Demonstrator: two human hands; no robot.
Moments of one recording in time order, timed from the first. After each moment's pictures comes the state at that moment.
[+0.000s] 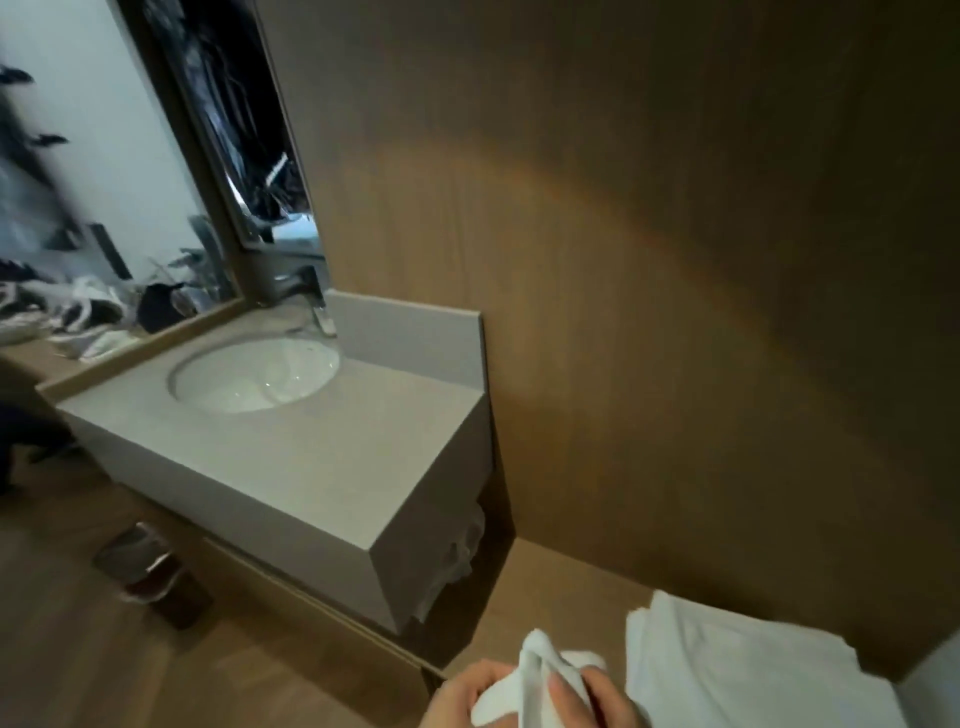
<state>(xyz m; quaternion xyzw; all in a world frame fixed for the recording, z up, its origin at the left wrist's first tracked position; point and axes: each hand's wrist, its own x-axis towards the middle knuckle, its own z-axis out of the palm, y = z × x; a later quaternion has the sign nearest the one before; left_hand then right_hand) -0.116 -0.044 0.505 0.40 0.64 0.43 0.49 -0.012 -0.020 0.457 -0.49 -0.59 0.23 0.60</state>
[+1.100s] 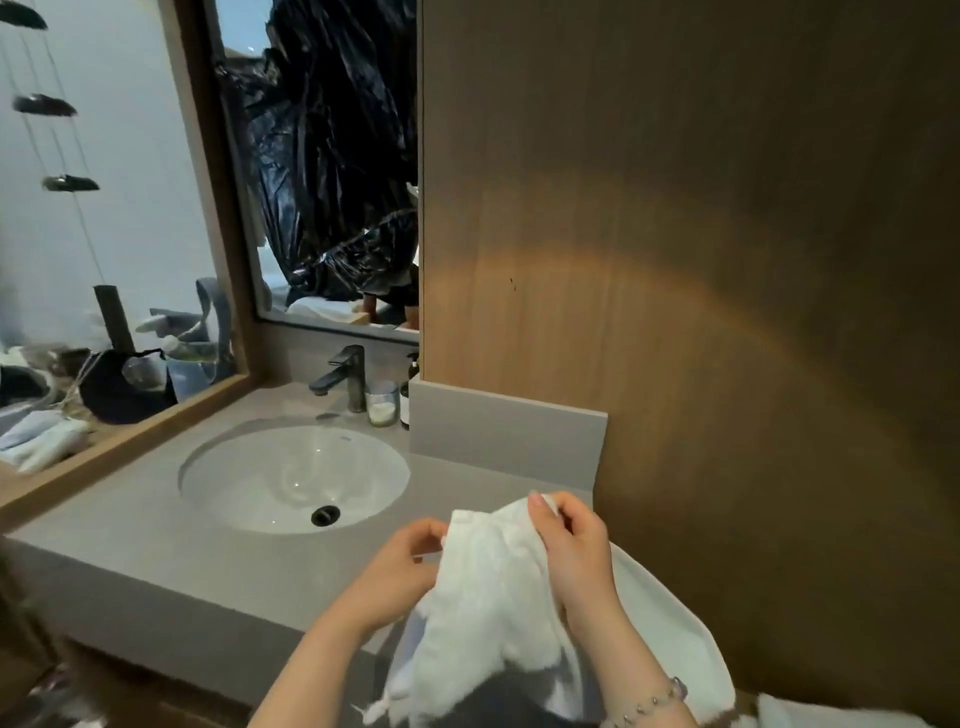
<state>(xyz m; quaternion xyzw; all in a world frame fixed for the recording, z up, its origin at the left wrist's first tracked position) -0.504 0.170 0.613 0.64 0.47 0.34 0.49 -0.326 0.153 0.623 -0.53 -0.46 0.38 0.60</state>
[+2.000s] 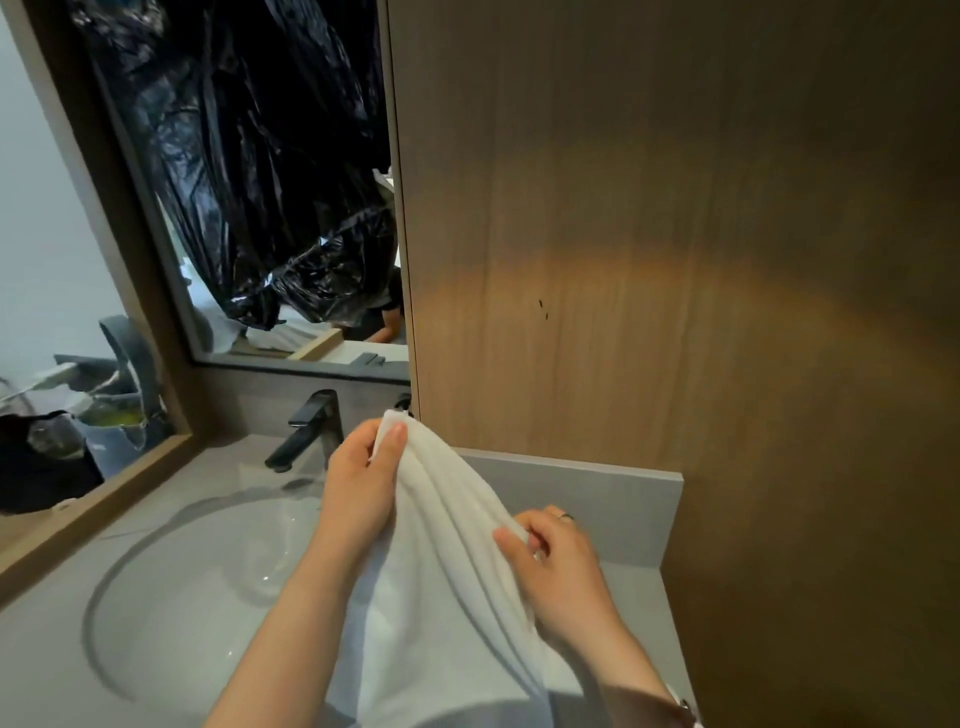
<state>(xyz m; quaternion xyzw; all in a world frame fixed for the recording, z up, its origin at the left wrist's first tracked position) -0.517 0.396 0.681 0.57 0.51 0.56 0.32 -0.352 0.347 0.613 -0.61 -0.61 0.21 0.46</state>
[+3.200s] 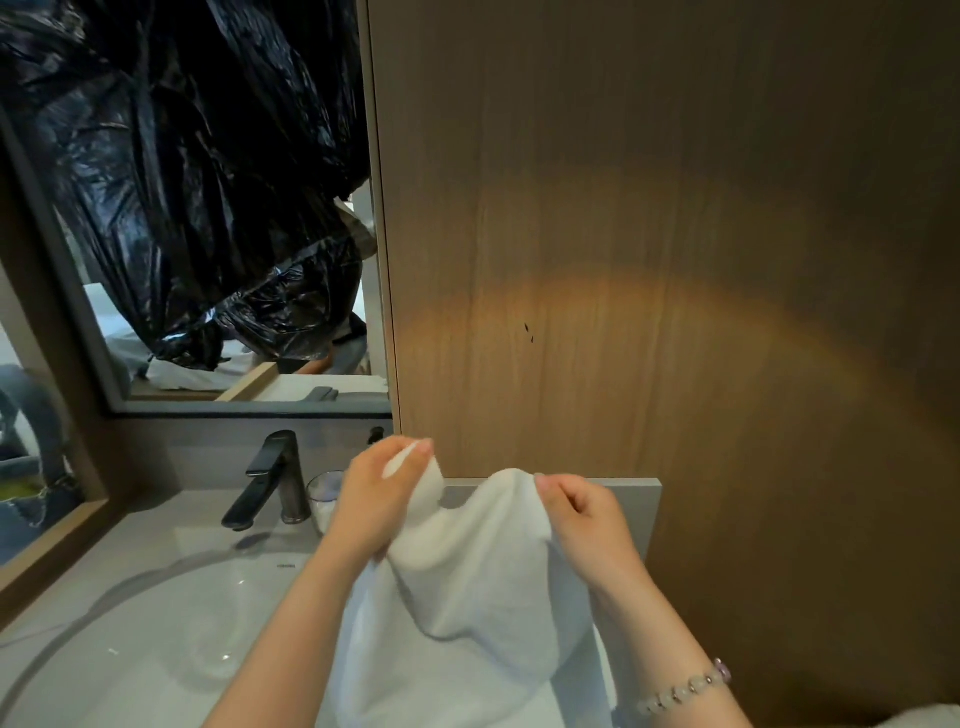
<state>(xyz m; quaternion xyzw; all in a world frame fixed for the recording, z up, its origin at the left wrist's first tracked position) -0.532 0.447 0.684 0.67 0.44 0.47 0.36 -0.357 0.368 0.657 -0.59 -0.52 0.22 0.57</state>
